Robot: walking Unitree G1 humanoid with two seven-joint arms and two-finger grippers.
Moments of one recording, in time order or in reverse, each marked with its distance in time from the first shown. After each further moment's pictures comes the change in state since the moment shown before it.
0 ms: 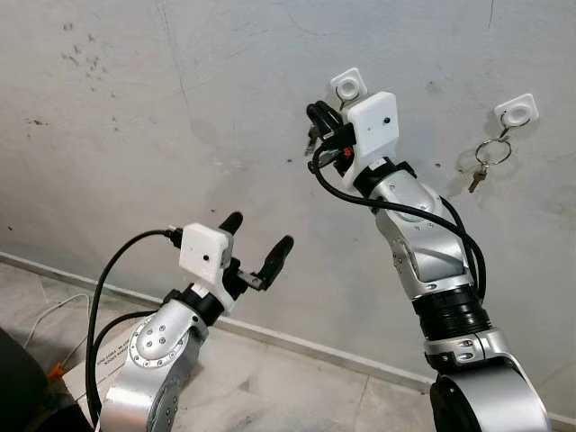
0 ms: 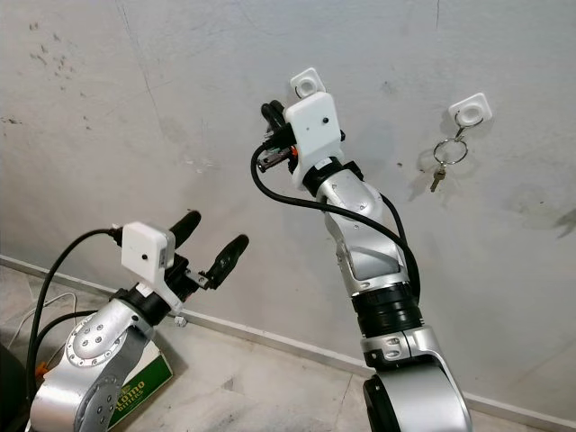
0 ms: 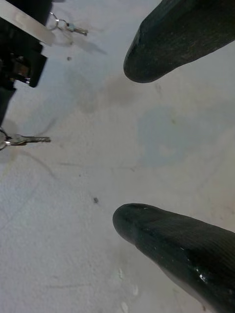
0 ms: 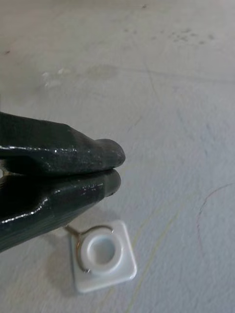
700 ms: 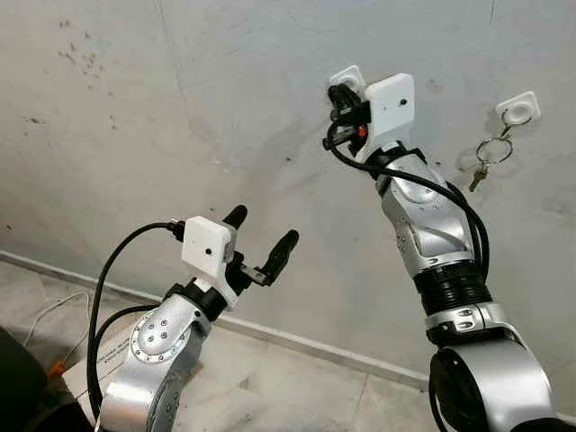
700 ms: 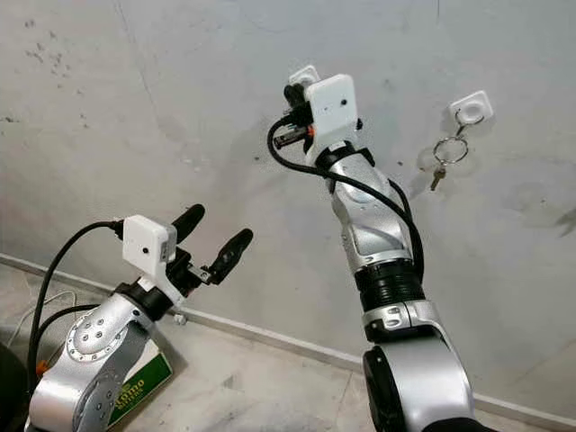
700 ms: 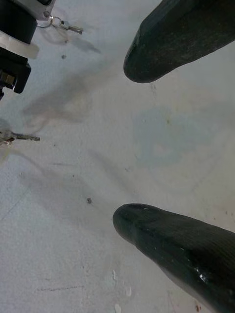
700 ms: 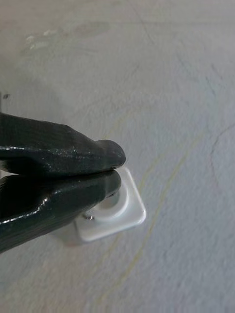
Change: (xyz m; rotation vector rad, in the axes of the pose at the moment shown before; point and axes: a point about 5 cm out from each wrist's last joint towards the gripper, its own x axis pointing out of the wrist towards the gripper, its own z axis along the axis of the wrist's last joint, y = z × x) left arm -0.002 -0.001 -0.001 -0.004 0.019 0.007; right arm 0.013 -0.026 -0.003 0.042 0.000 -0.127
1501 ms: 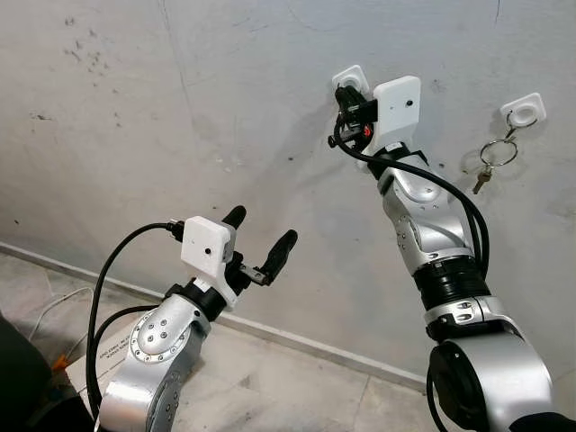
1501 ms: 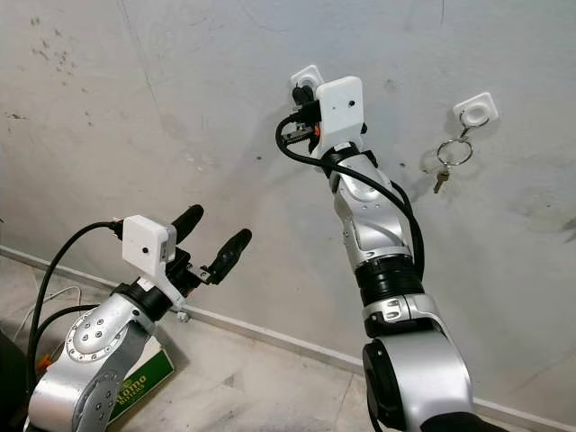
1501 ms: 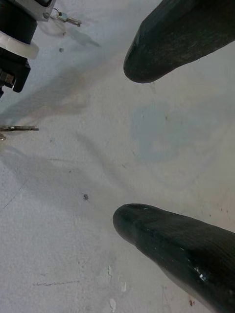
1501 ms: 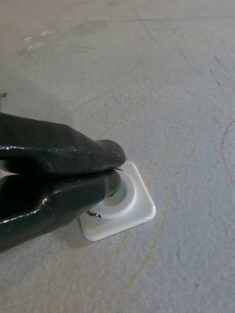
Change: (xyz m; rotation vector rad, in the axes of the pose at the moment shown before) left arm 0.000 0.000 -0.001 -0.002 0.009 0.002; right arm 0.001 -0.002 -0.004 0.019 -0.001 -0.010
